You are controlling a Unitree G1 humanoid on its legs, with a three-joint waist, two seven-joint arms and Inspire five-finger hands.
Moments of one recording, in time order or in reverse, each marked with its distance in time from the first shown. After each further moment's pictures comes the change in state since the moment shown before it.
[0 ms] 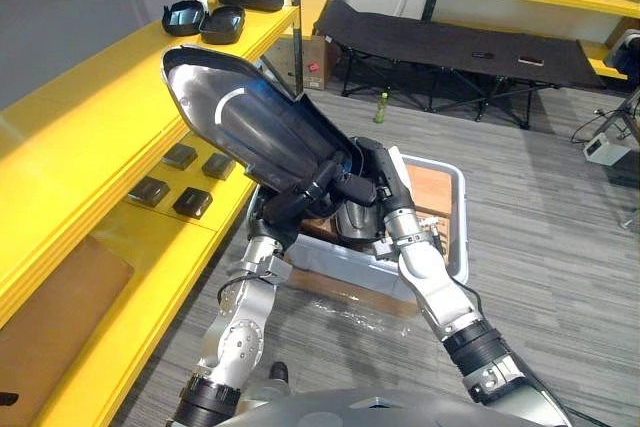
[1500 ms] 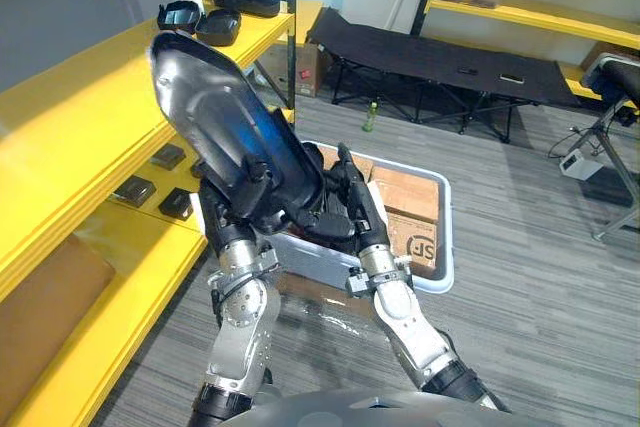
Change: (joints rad) left arm 0.040 -0.090 0.063 -0.014 0.707 -0.136 0.608; right arm 0.197 0.102 0.113 -0.030 0.100 -0.089 -0.073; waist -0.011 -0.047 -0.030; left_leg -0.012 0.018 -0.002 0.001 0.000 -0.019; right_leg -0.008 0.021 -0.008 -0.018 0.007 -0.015
